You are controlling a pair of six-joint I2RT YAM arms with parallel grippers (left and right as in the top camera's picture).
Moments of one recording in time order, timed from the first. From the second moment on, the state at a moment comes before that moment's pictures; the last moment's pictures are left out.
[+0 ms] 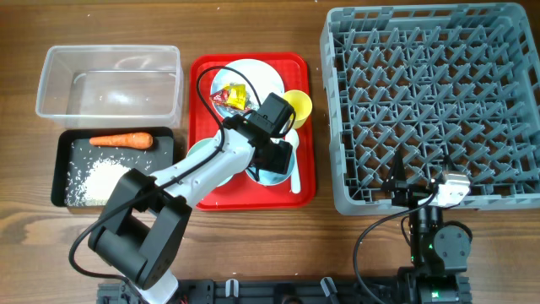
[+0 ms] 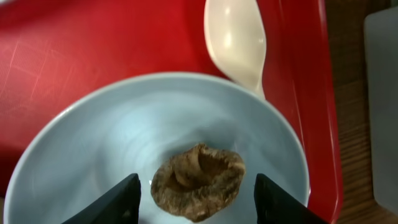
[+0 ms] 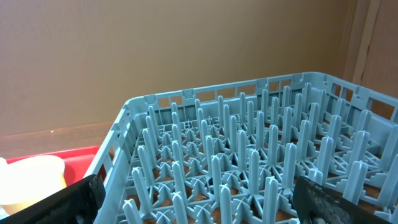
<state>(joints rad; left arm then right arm) -0.63 1.81 1.16 -0.65 0.10 -0.37 0.02 0.02 0.01 0.02 0.11 0.11</state>
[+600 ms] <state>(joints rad) -0.63 1.81 1.15 -0.65 0.08 -0.37 0.02 0.02 0.01 0.02 0.11 0.11</state>
